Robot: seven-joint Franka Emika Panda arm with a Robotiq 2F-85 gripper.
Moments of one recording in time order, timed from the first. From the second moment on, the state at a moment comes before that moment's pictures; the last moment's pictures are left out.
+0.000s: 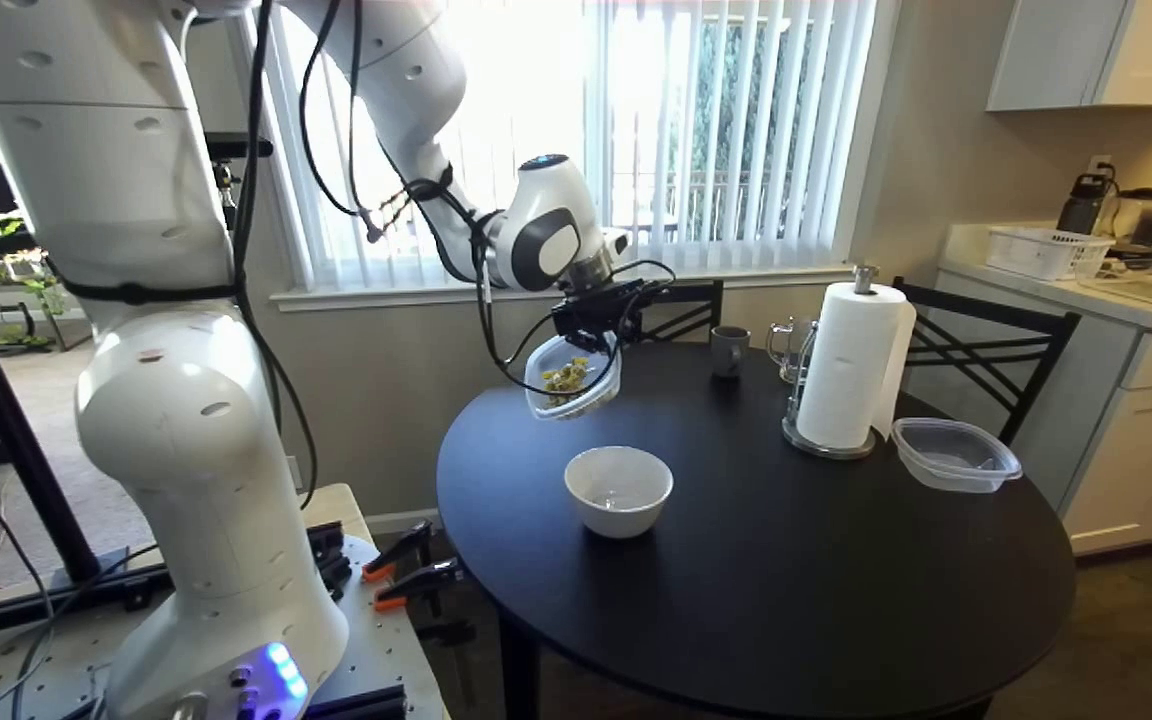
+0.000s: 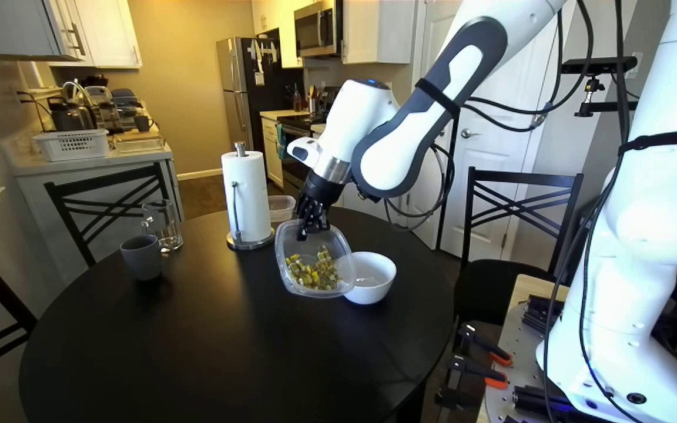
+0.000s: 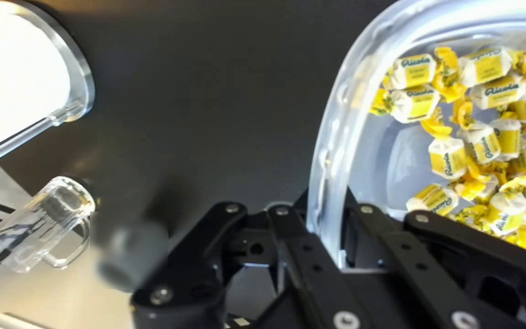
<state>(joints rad) -0.03 0.00 0.25 -2.54 -0.09 2.99 -0.75</state>
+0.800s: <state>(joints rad) -0.21 -0.09 0.20 -2.53 -0.48 2.98 -0.36</state>
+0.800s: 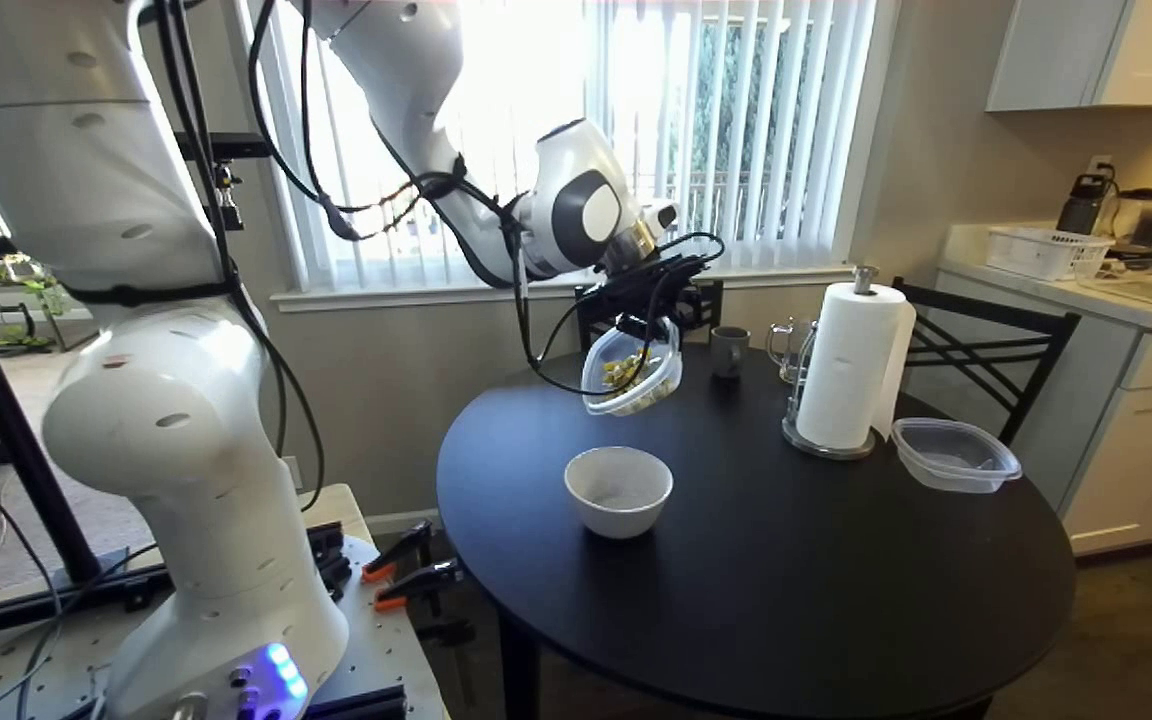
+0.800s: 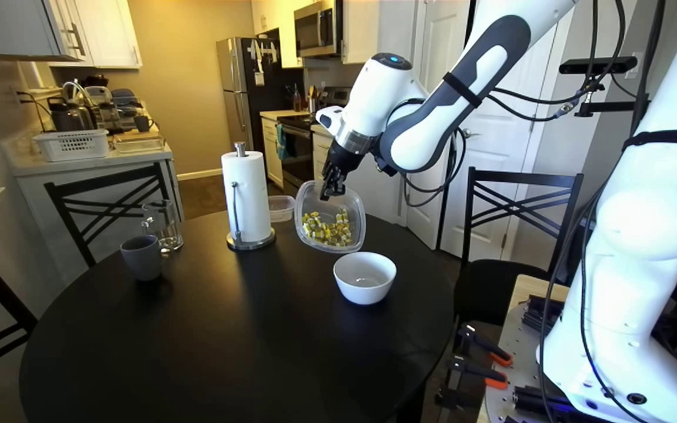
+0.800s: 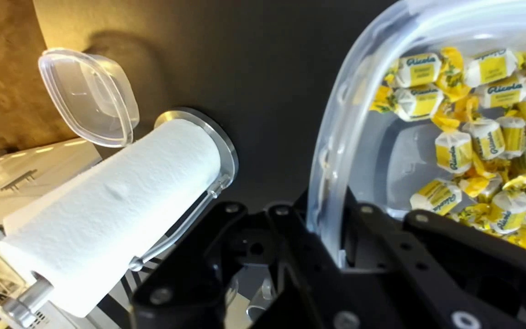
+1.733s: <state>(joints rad) -0.29 -0.12 0.33 -2.49 -1.33 2.64 0.52</state>
